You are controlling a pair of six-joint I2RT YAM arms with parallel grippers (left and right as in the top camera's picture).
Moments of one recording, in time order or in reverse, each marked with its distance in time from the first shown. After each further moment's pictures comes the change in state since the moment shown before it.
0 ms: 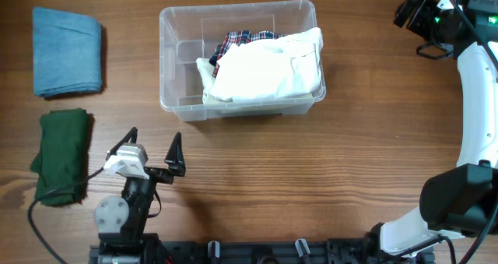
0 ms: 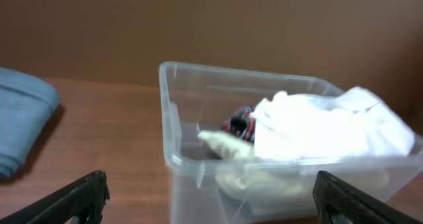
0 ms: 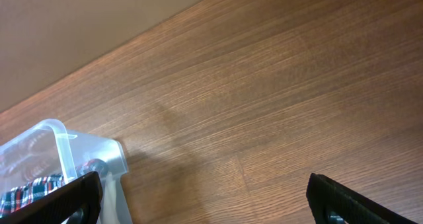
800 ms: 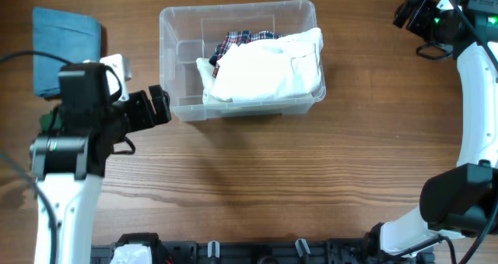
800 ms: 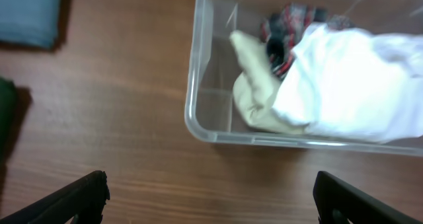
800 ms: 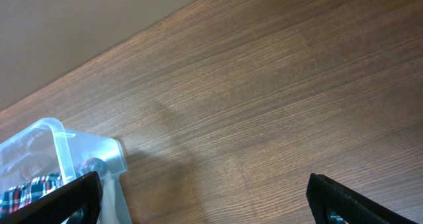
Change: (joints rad) left arm 0.000 1.070 1.113 -0.929 -0.053 -0.058; right arm 0.000 0.000 -0.005 -0.001 0.000 0.000
